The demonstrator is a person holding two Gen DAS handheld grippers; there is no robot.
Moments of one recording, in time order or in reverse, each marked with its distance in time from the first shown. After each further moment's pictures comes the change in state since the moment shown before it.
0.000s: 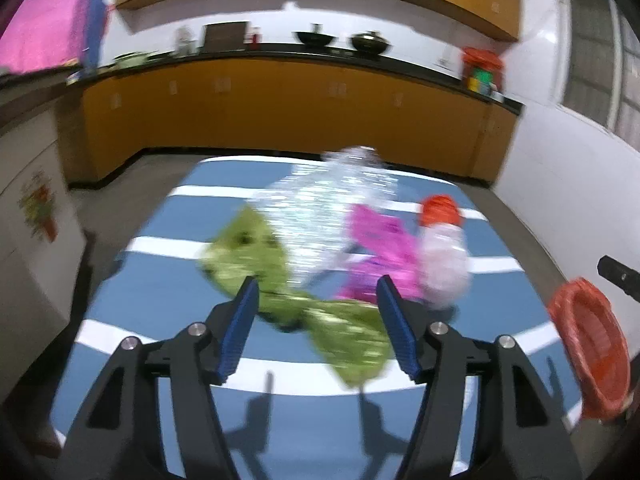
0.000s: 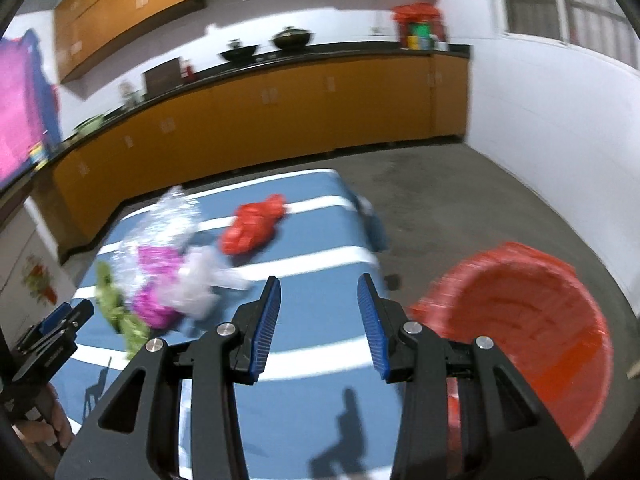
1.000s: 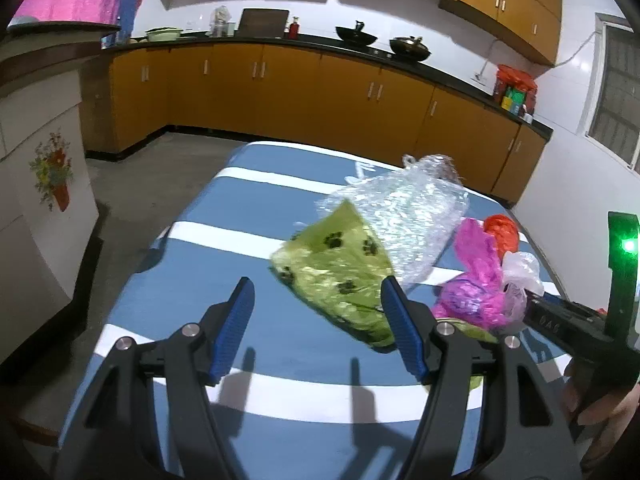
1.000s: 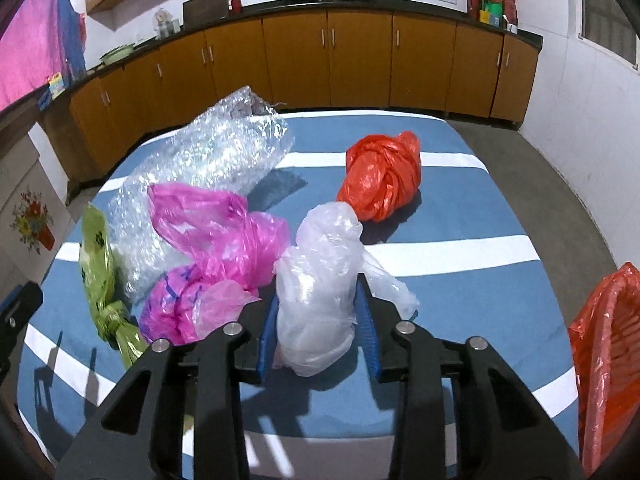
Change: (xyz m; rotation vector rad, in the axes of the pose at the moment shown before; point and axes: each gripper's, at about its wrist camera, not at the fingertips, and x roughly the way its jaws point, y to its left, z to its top) left arm 0.025 0.066 0.002 -0.100 0.015 0.014; right arm 0.118 0.091 -0.021 -0.131 0.171 0.042
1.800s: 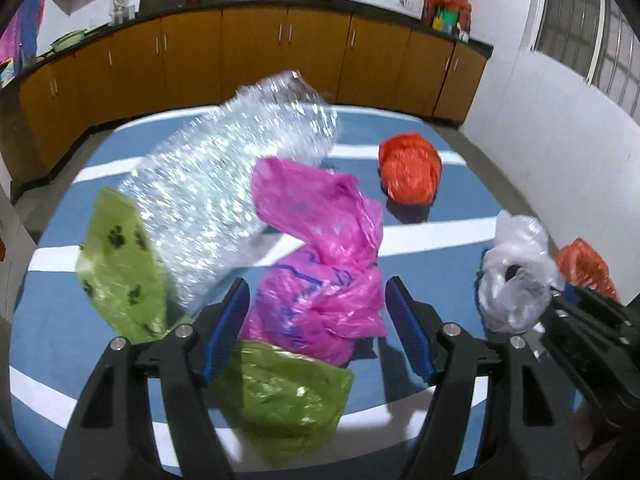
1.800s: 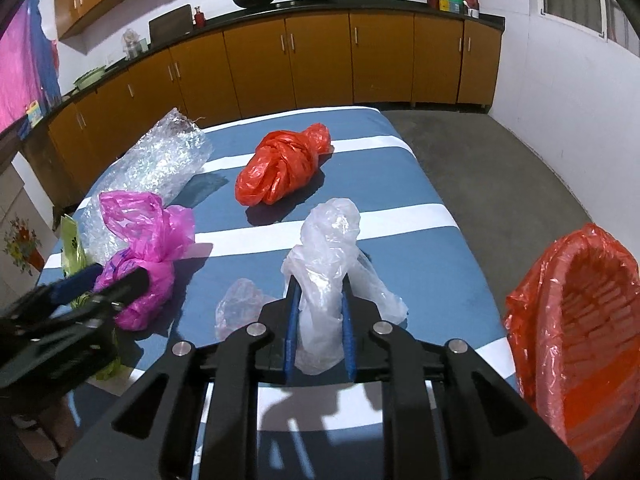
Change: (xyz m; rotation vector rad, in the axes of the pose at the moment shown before) left arm 0.074 -0.129 -0.009 0.231 0.220 -0.152; right arm -0.029 -0.074 -0.017 0.110 -0.010 -0.044
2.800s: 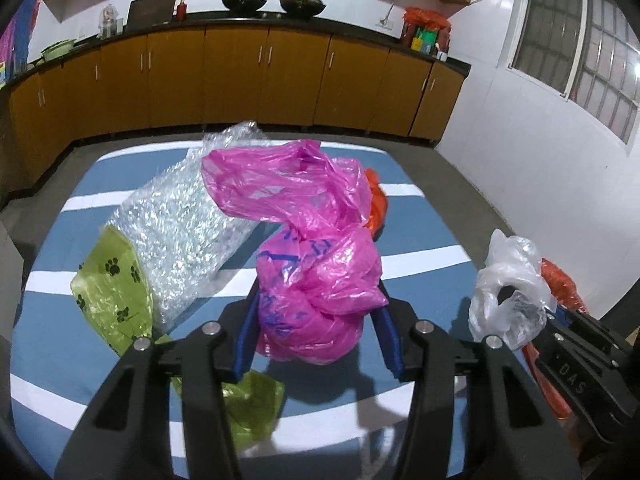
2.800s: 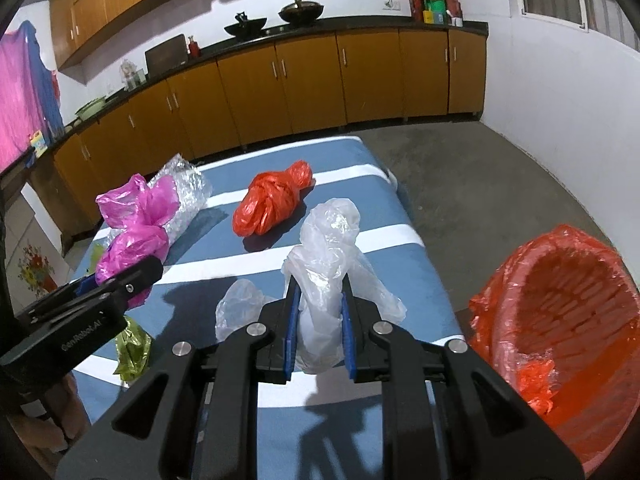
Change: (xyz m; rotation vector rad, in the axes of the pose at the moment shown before) left arm -0.041 -0.029 0.017 0.004 -0.091 -0.086; right arm -0.054 -0.025 0.003 0.059 -0.089 0.013
